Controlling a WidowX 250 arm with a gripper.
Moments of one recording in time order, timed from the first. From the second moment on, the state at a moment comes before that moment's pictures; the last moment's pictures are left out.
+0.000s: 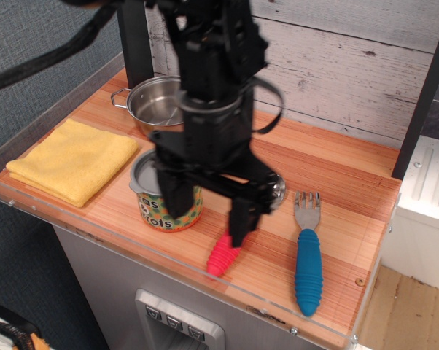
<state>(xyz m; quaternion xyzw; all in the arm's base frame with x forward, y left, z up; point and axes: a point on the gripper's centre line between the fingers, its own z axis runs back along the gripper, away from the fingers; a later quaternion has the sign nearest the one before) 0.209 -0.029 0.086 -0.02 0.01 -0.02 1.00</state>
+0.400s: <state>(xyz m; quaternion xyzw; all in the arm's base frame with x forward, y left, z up) 0.193 0.013 0.073 0.03 0.04 -0.04 1.00</state>
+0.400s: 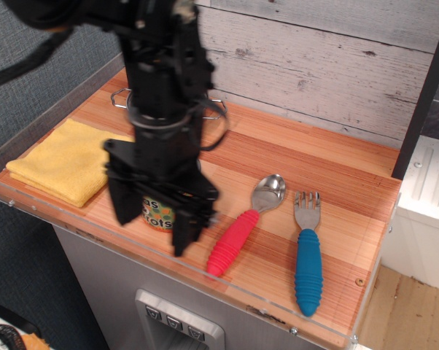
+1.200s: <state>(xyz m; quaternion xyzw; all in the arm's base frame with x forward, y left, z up) 0.198 0.062 0.051 0.05 0.04 -0.15 0.99</state>
